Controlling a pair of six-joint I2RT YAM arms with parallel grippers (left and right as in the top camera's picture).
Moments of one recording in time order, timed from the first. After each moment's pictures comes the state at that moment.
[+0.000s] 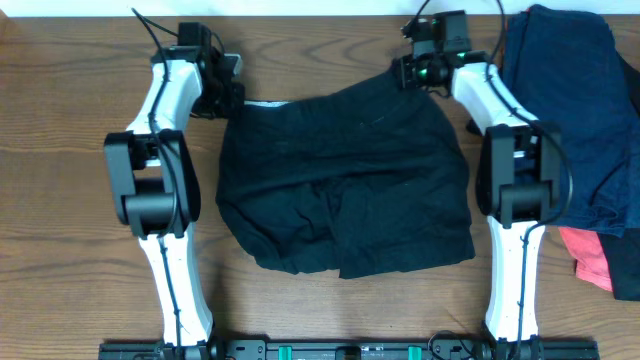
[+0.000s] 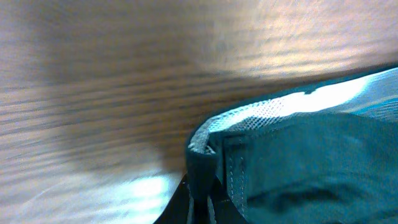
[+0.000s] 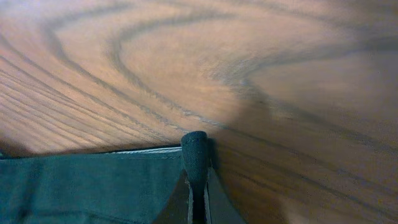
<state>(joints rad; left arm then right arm) 0.04 2.31 1.91 -0.92 0.24 0.12 0.10 2.45 1.97 -0.45 -0.40 0.02</state>
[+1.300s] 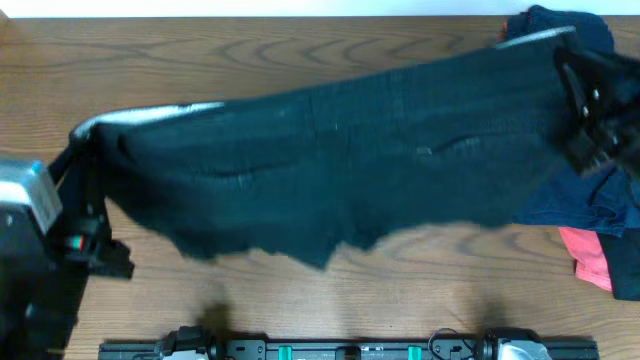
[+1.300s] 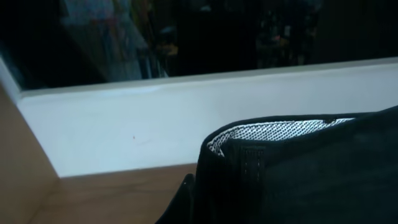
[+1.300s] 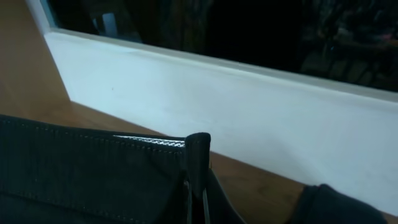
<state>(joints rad) 0.06 0.89 1.92 -1.11 0.18 0.04 -0.02 1.17 2.02 -1.05 -0.42 -0.07</state>
